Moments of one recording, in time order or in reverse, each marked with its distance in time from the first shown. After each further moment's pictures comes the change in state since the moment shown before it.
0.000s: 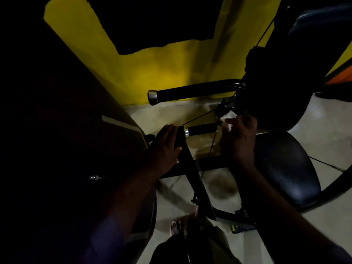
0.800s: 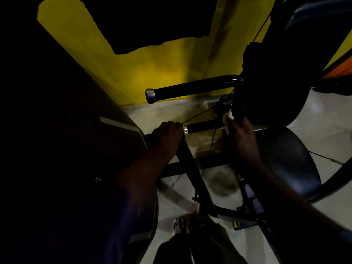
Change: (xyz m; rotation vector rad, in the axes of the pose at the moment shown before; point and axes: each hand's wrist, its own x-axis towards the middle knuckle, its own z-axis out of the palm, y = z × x) left_hand 0.038 0.046 -0.038 0.482 -0.287 -0.033; right_hand 0.008 0.032 0.002 0.013 -0.224 0.011
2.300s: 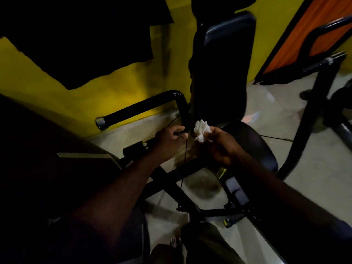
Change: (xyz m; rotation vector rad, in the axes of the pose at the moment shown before) left_hand 0.016 0.116 -0.050 -0.859 -0.106 0.018; right_hand -0.021 0.013 -0.084 1.292 -0.128 0.746
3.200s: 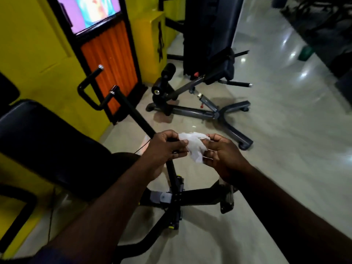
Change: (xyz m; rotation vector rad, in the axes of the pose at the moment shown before) left_hand -0.297 0.267 0.268 -0.366 -0.962 0.346; right_hand -0.488 0.045 -0.258 0.265 0.668 -0.668
